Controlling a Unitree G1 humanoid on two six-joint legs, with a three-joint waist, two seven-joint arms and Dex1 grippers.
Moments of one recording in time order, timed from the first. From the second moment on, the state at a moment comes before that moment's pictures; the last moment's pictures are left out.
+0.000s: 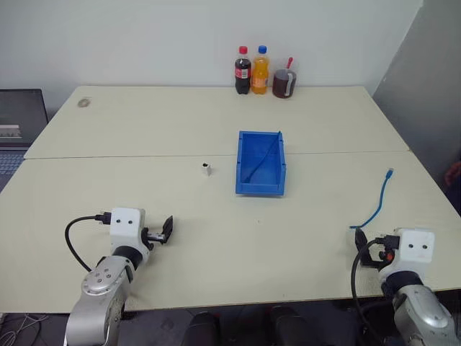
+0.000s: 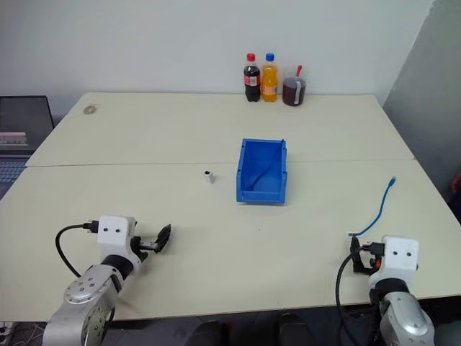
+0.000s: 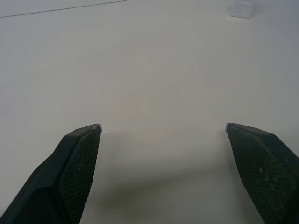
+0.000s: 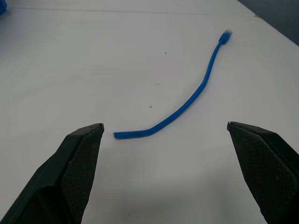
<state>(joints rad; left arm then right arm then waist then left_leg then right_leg) 0.17 0.32 0.22 -0.43 -0.20 0.55 -0.21 0.41 -0.17 -0.22 -0.65 0.13 0.44 0.09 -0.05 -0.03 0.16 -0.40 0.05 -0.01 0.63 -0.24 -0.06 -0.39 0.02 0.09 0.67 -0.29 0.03</state>
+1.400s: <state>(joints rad) -0.77 0.45 -0.23 0.10 -0.30 0.33 -1.12 -0.24 -0.35 -0.40 -0.20 0.14 0.82 0.02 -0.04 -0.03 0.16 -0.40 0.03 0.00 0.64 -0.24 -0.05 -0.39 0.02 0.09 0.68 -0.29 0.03</state>
